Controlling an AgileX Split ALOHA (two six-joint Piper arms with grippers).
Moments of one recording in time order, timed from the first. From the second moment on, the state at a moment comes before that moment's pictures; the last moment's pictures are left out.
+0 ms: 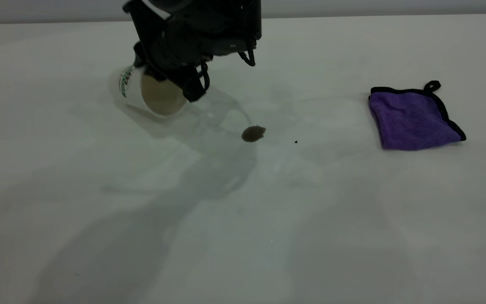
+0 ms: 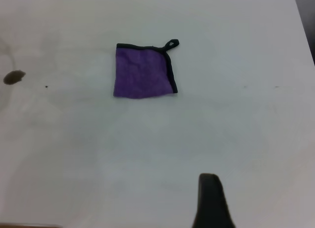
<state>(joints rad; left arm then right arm) -0.66 2.56 -1.73 1.09 1.01 -0.68 0.01 -0.02 -0.48 -0.01 1.17 0.00</state>
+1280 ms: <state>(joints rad) -0.18 2.40 -1.73 -0.27 0.60 0.31 0.01 -0.02 -0.48 -0.01 1.17 0.00</state>
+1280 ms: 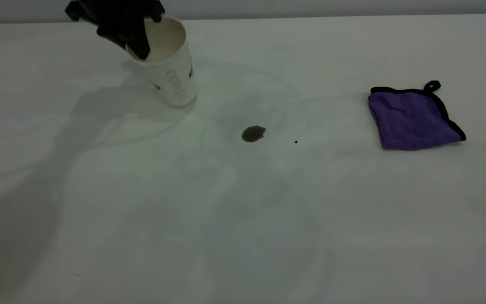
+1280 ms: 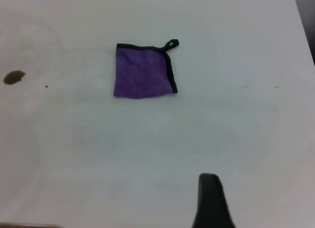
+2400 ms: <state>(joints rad) -0.15 1.78 -1.85 -0.06 1.17 0.21 0.01 -0.02 -0.48 -0.01 1.17 0.00</state>
